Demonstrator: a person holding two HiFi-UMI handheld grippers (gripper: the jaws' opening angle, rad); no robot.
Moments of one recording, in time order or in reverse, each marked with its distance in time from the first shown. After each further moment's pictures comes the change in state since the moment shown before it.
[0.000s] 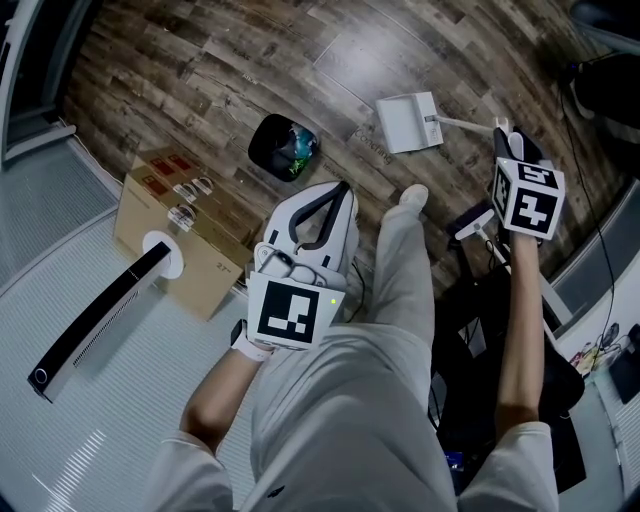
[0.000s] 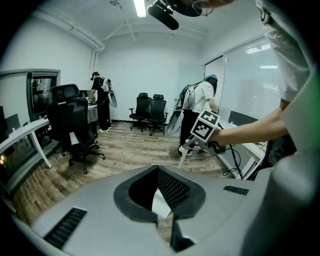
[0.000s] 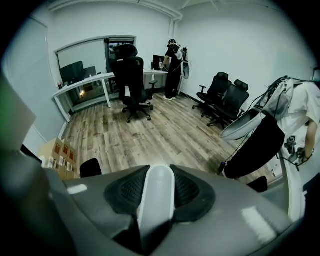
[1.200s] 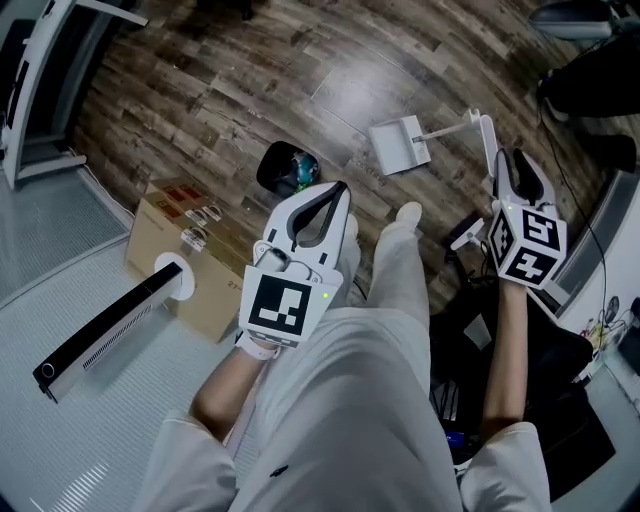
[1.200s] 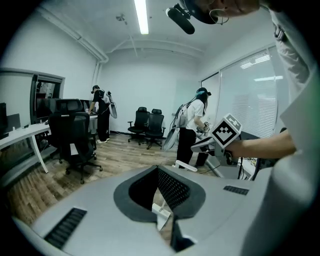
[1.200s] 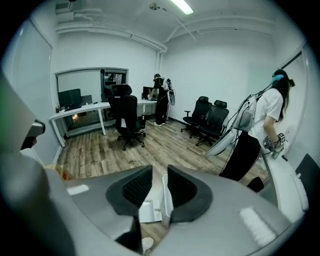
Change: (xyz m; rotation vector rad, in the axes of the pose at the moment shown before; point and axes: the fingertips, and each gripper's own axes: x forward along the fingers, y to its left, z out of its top) left arm -0.084 -0.022 0.066 -0.036 -0.151 -0.034; right arm -0.178 0.006 0.037 0.114 -0.305 -0.097
